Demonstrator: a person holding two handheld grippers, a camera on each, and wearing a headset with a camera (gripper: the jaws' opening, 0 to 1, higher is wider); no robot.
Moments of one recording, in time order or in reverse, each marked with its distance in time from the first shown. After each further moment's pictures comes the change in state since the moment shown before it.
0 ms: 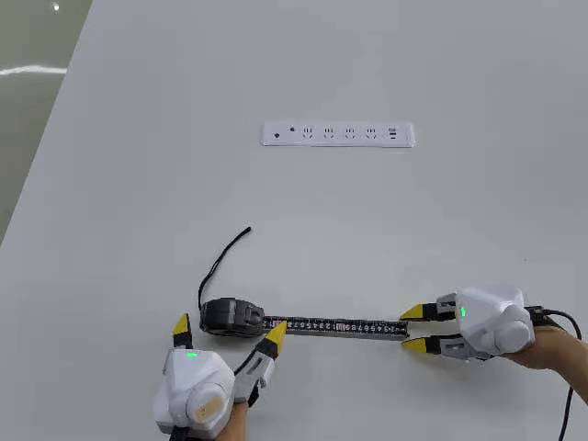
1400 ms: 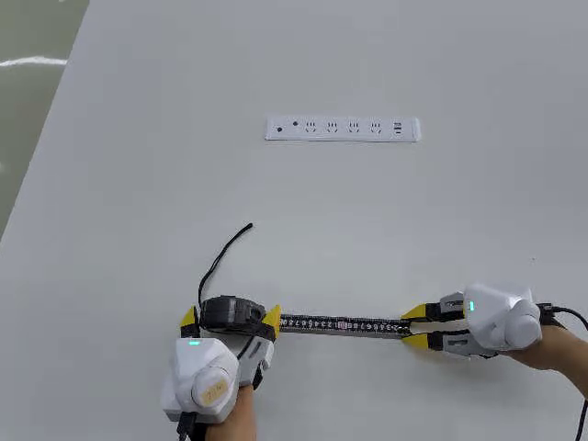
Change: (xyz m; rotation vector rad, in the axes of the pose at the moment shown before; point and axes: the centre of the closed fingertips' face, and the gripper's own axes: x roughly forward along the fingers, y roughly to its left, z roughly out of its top) left arm 0.015 0.009 -0.002 -0.055 -0.003 0.073; right arm 0.000 -0.001 0.002 0.055 -0.054 0.009
